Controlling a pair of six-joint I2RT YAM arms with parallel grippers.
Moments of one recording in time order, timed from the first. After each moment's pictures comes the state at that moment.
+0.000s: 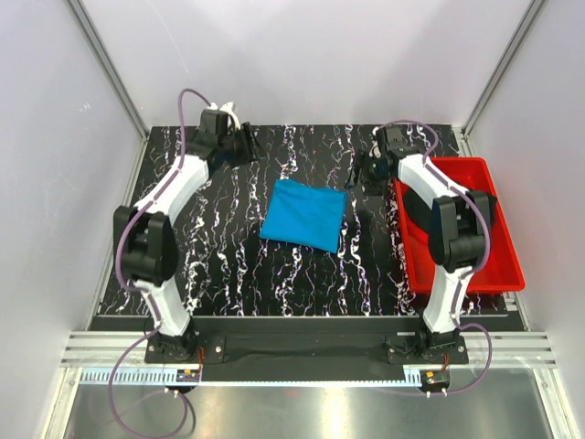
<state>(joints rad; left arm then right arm) -0.23 1.86 1.59 -0.39 0.25 -0.50 0.21 1.99 1.57 -0.58 -0.24 0.41</state>
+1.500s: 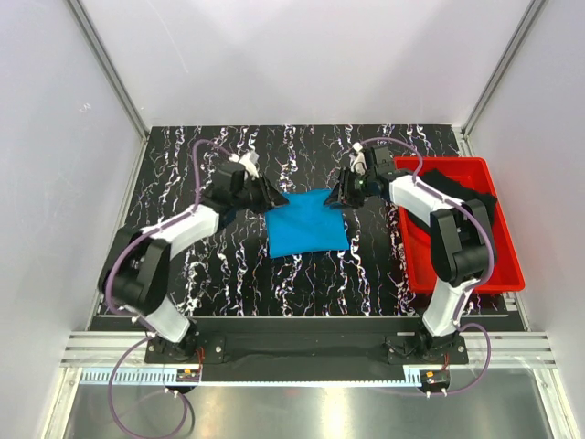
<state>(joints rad) -0.39 1.58 0.97 0.08 0.40 -0.75 0.30 1.84 1.28 -0.32 -0.53 0.51</state>
